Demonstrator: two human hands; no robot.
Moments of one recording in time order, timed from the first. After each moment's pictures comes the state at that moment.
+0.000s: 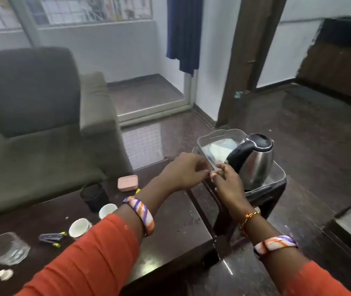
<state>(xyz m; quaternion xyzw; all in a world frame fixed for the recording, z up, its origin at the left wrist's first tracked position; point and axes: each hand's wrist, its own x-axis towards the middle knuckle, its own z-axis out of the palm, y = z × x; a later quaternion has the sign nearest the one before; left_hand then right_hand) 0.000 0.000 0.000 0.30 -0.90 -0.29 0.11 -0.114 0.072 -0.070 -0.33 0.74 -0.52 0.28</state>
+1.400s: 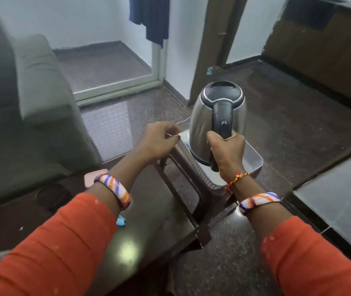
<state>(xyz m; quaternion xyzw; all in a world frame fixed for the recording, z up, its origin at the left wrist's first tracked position) -0.031 -0.096 -0.015 0.34 -0.84 -0.37 0.21 -0.147 0.005 -0.021 -0.19 0.75 -0.62 0.13</state>
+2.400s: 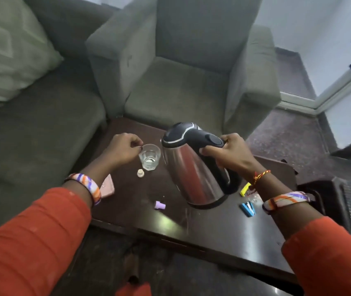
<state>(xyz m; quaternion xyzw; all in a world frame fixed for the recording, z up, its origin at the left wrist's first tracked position) 0.534 -0.071 -0.094 0.74 -0.58 -0.28 0.21 0.278 -0.089 -0.030 -0.68 0.59 -0.21 0.37</state>
